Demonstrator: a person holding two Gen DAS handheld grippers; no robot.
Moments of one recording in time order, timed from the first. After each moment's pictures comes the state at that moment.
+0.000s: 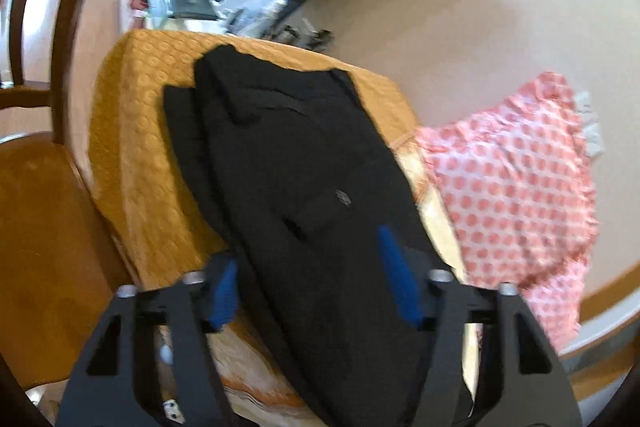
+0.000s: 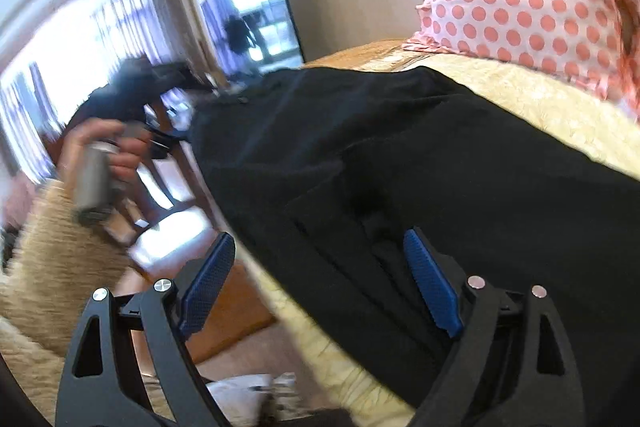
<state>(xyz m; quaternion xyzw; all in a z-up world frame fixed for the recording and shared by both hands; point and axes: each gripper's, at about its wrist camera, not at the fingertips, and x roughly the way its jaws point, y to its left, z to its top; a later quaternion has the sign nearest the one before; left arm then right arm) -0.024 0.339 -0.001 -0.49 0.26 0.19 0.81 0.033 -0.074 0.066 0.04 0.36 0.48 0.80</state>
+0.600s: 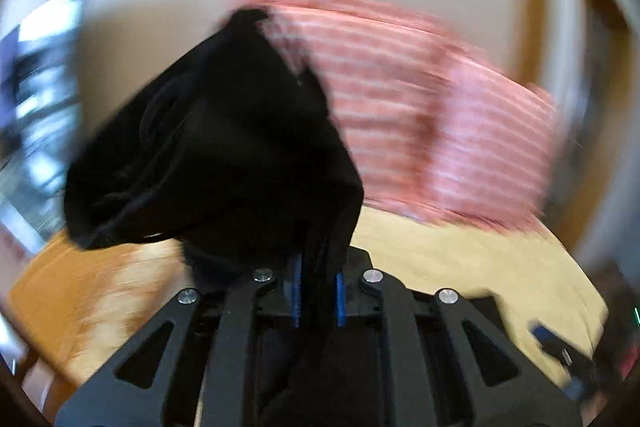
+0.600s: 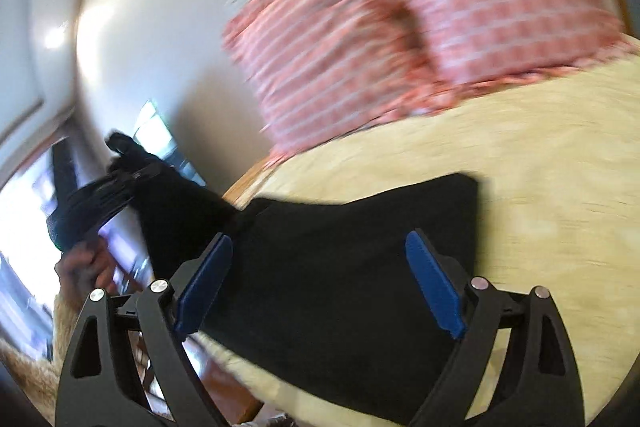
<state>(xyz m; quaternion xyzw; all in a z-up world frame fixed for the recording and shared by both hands) 0.048 0.038 0.142 -0.06 0.22 -0.06 0.97 0.043 -0.319 0.092 0.26 0.28 0.25 0.89</state>
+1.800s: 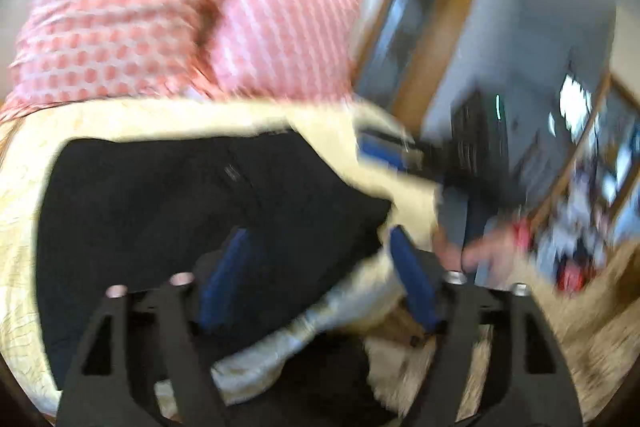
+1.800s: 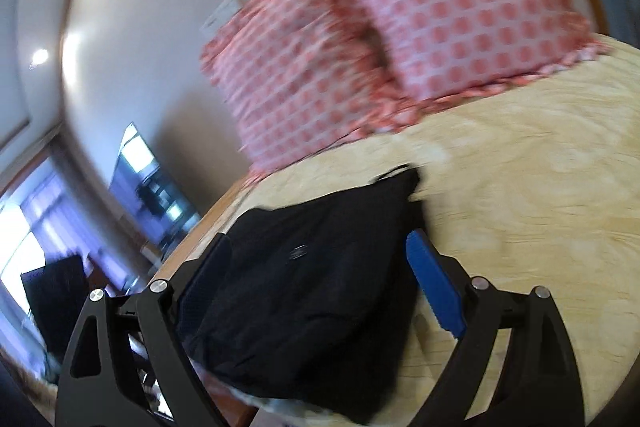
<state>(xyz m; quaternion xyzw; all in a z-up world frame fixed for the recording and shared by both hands) -0.003 -0.019 0.085 -0.07 0.29 -0.35 0.89 0.051 -0.314 0.092 0.24 0.29 0.28 0.88</state>
